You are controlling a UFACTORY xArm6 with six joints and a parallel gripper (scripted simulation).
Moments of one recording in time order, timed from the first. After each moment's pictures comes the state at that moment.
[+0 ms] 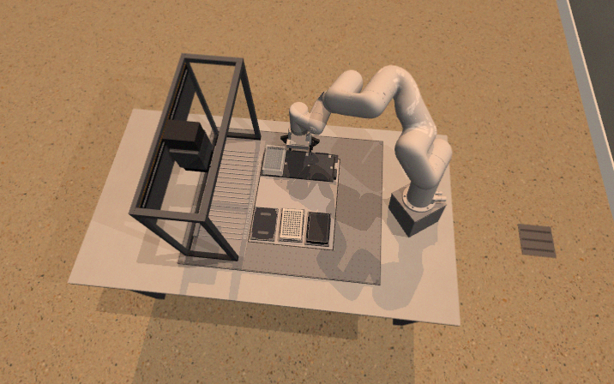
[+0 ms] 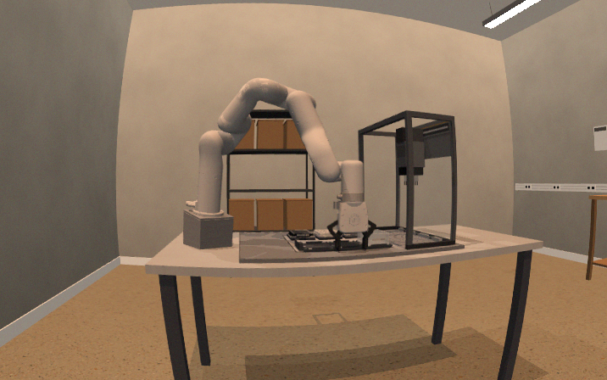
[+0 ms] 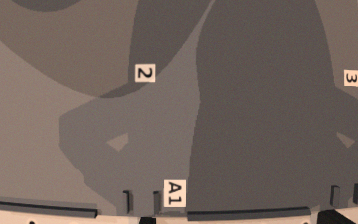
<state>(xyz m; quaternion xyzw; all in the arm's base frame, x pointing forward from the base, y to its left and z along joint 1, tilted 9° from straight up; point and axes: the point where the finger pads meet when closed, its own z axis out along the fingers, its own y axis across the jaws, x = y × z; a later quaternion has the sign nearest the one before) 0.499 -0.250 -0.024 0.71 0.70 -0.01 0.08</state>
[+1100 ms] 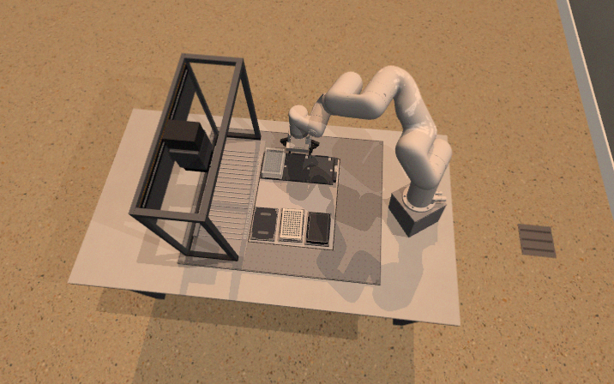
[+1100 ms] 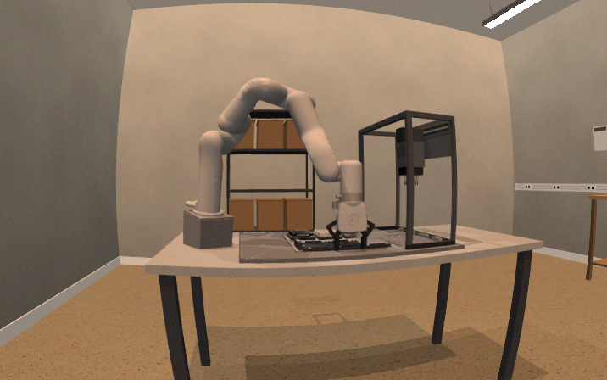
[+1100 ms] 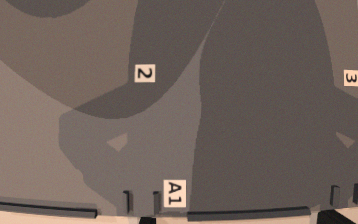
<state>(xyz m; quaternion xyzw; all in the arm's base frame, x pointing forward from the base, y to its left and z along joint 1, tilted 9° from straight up) 0.499 -0.236 -0.026 0.71 0.70 -0.01 0.08</state>
